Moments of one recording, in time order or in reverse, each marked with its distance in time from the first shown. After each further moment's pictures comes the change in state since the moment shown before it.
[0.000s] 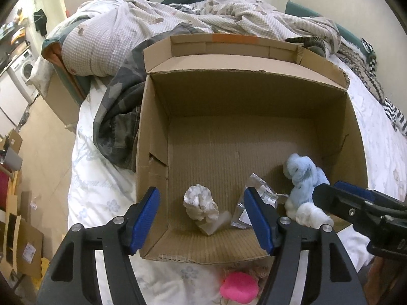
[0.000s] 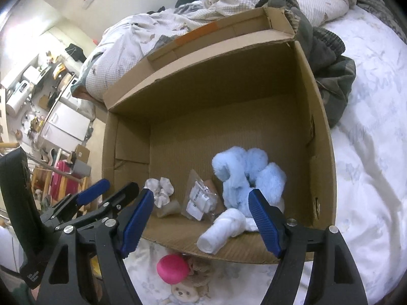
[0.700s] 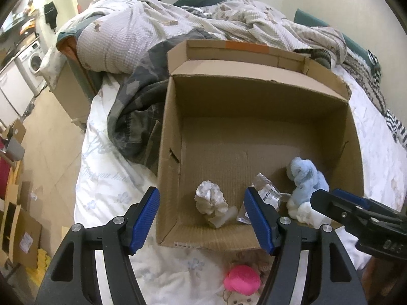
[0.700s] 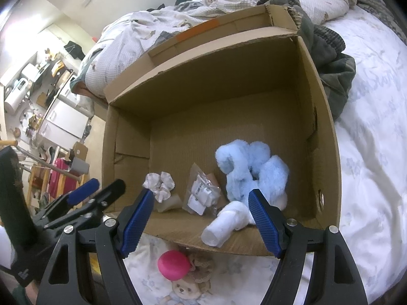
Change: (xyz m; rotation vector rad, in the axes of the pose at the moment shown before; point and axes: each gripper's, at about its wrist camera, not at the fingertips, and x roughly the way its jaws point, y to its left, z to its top) left arm -0.022 0.015 -0.008 -0.062 -0.025 0.011; right arm 0.002 0.005 -0.005 -0.004 0.006 -0.014
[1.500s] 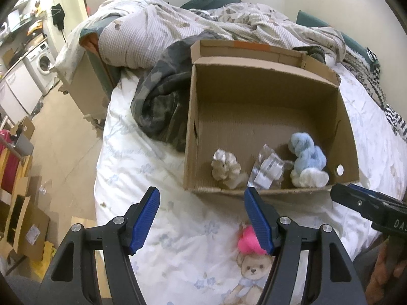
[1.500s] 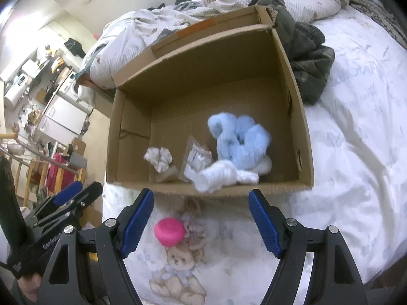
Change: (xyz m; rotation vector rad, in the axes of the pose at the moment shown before) left arm -0.043 0.015 -0.046 0.000 -0.001 0.041; right arm -0.035 -0.004 -0.044 -0.018 0.011 -0.016
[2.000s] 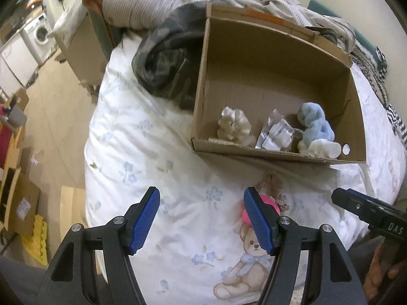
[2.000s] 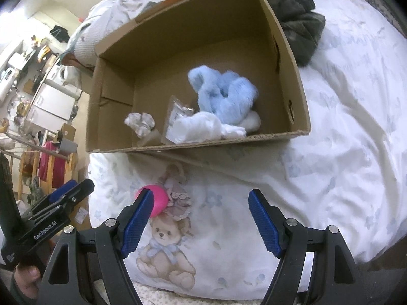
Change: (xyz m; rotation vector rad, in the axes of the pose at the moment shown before) left arm 0.025 0.017 -0.028 -0.079 0.164 -0.050; right arm 0.019 -0.013 -0.027 0.034 0.135 -0.059
